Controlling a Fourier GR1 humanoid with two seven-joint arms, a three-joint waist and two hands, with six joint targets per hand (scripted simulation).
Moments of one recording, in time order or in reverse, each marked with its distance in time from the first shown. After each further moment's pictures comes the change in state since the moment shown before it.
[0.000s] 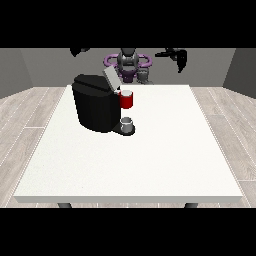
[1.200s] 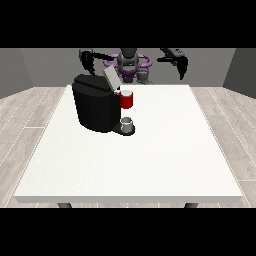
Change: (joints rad) left arm 0.216 -0.023 -0.138 -0.462 0.162 0.027 0.113; right arm -0.269 0.010 0.008 0.155 0.029 0.079 -0.029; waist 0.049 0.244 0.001
